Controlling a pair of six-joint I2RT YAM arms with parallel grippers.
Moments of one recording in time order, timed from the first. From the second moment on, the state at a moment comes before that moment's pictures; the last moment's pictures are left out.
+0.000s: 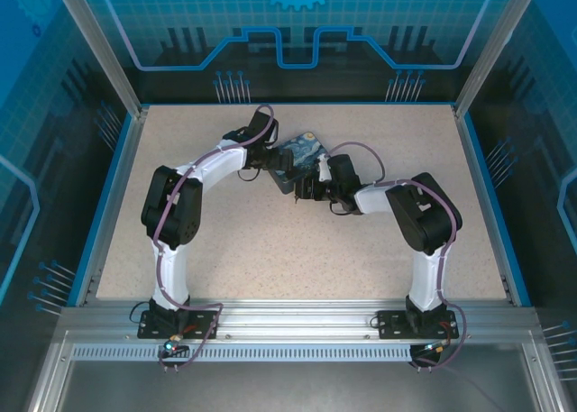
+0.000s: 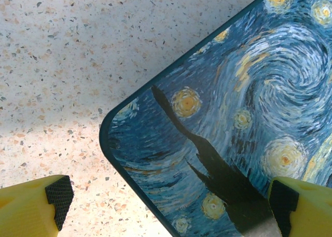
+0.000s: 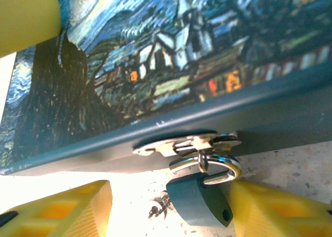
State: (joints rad) left arm -0.39 2.04 1.59 -0.57 0.00 -0.37; right arm 0.47 1.97 0.97 0.32 -0.35 0.47
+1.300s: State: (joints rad) left arm -0.39 2.04 1.59 -0.57 0.00 -0.37; right arm 0.45 1.99 0.95 0.38 -0.39 0.56
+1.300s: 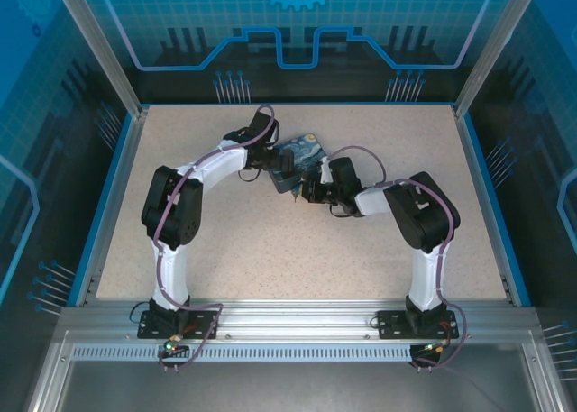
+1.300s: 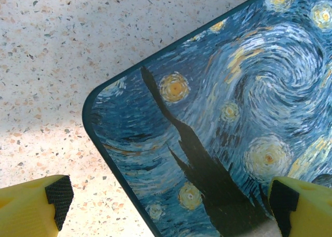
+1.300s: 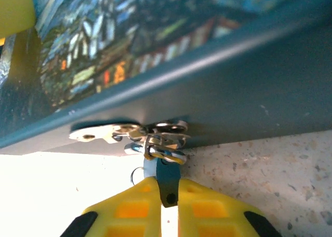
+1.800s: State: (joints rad) left arm -0.40 2.04 1.59 -0.56 -0.01 -0.38; right arm 0.42 1.99 0.89 0.50 -0.46 0.71
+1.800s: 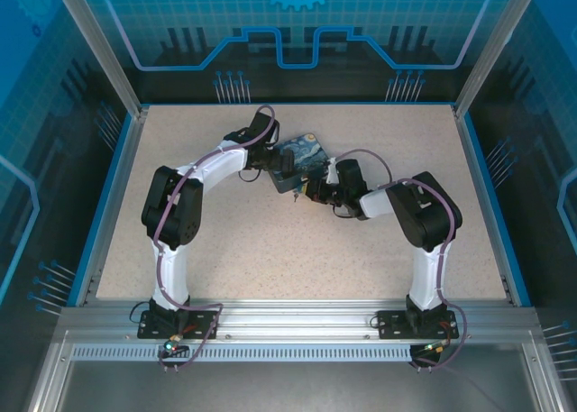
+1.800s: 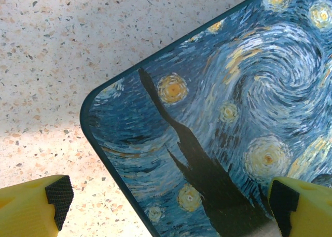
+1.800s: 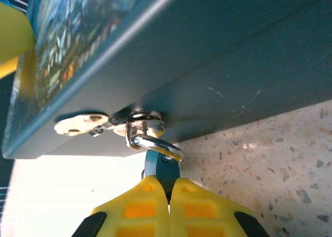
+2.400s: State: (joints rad) left arm -0.40 2.04 1.58 -0.55 -0.01 -0.38; right arm 0.37 2.02 0.84 0.65 -0.50 0.97
